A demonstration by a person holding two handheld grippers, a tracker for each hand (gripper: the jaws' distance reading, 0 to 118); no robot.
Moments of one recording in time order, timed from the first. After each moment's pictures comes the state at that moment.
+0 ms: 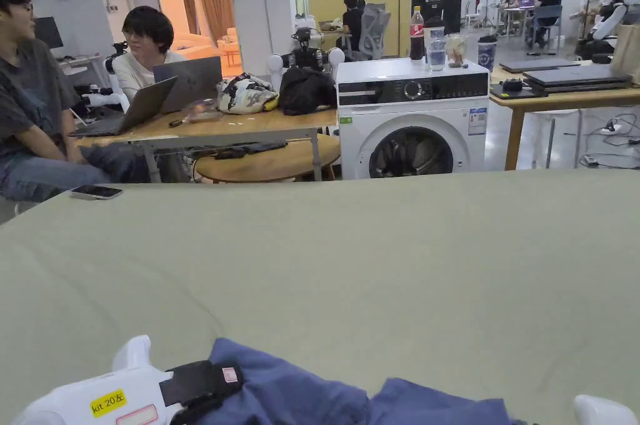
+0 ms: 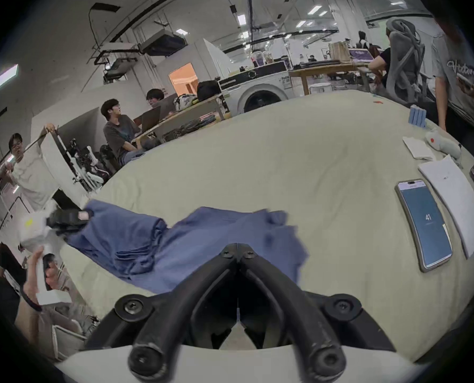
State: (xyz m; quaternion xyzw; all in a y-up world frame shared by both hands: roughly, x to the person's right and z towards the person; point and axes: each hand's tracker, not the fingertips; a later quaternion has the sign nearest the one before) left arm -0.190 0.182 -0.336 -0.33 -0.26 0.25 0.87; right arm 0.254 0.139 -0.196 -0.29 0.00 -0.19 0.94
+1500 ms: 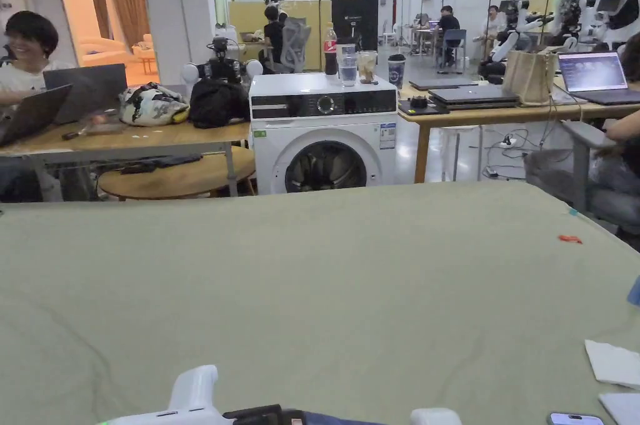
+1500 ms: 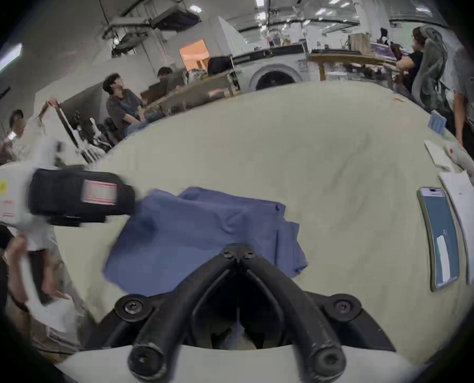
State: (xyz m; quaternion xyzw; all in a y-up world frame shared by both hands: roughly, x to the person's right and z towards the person) left arm -0.036 0.166 -0.354 -0.40 -0.41 0.17 0.80; right arm 0.249 0.111 -0.254 -0.38 0.01 -0.12 0.92
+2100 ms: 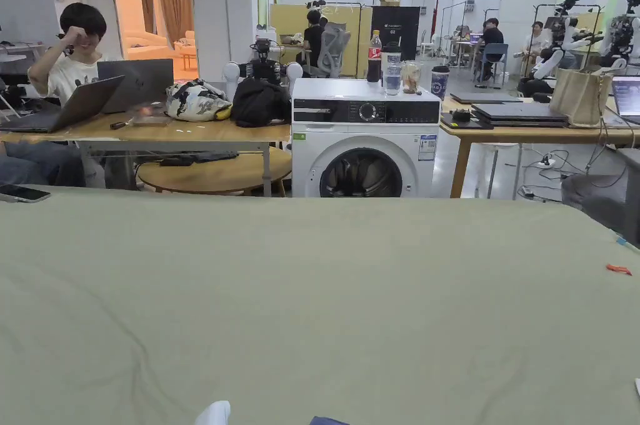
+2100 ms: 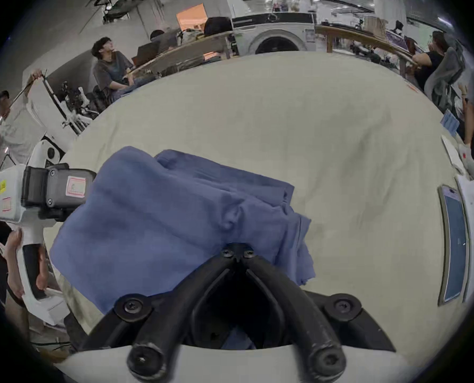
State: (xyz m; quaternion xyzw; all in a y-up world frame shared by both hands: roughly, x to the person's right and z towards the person) left arm -0.061 0.082 -0.384 -0.45 -0.38 0.31 0.74; right arm 0.245 0.092 -0.275 -0.44 0.02 -0.10 0.89
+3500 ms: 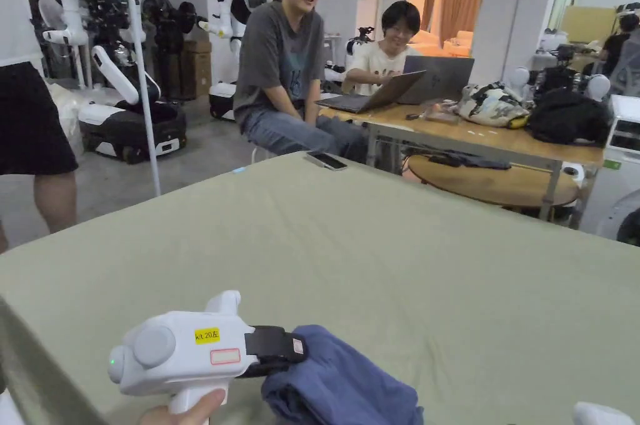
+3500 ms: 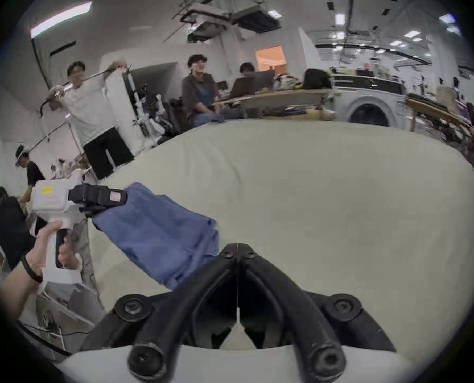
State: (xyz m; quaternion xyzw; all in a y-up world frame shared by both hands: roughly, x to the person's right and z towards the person) left arm -0.422 0.140 -0.378 -0.31 -0.11 0.34 0.88; right arm 0.015 0.154 -0.368 -0.30 0.23 -0.05 0.92
